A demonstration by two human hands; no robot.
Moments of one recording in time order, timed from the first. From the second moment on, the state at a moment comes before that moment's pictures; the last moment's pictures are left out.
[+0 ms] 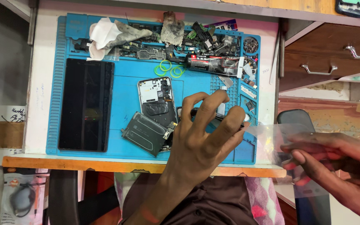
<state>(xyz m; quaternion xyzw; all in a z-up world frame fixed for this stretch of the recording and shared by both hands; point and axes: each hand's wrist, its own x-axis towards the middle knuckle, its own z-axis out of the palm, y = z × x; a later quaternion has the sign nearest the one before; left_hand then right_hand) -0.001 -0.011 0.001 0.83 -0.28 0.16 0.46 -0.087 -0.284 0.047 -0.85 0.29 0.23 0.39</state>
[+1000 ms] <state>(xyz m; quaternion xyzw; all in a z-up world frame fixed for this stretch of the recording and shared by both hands) 0.020 -0.025 -0.003 0.74 -0.30 0.09 0.60 -0.015 -0.227 0.083 -0.94 0.05 0.10 0.33</state>
